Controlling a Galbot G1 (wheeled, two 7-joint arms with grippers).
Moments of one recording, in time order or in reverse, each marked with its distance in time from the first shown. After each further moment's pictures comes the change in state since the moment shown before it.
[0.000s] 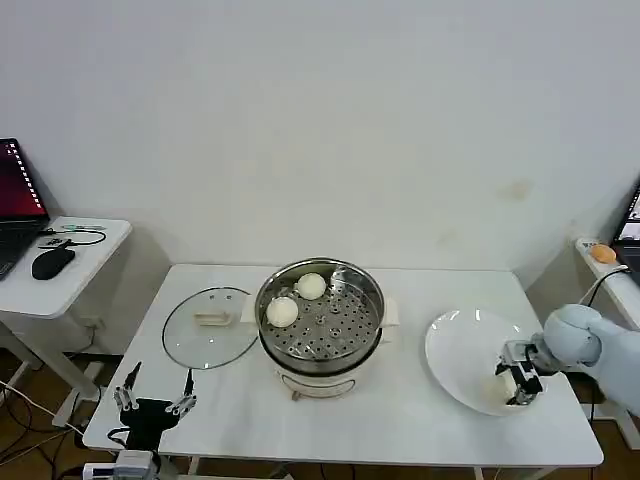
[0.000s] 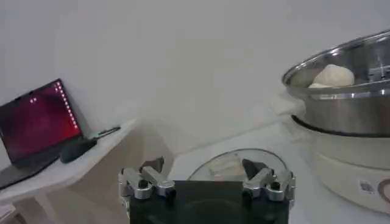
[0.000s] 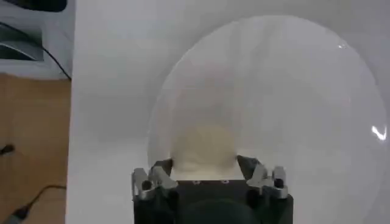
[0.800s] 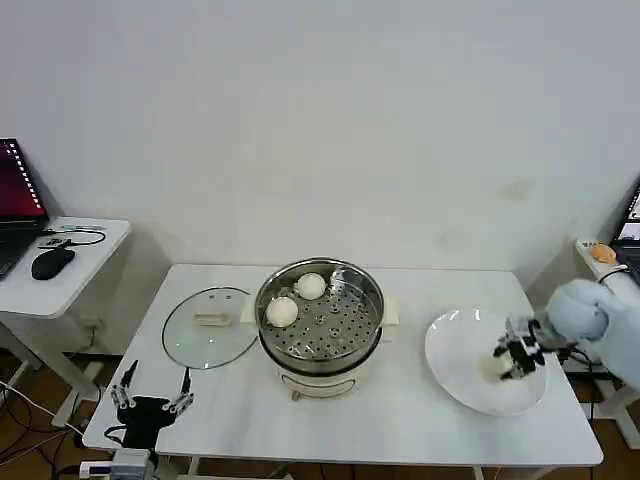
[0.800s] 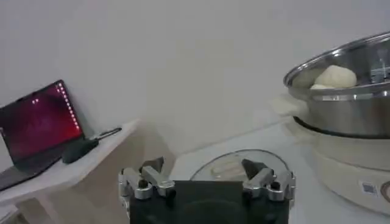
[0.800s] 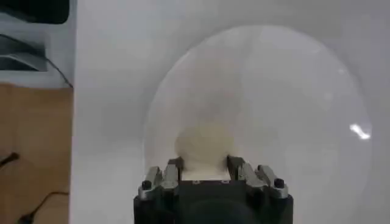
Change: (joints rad) left arm -0.003 0.014 -0.019 0.001 -0.010 0.000 -0.002; right arm 0.278 0.017 -0.090 0.007 0.108 0.017 -0.040
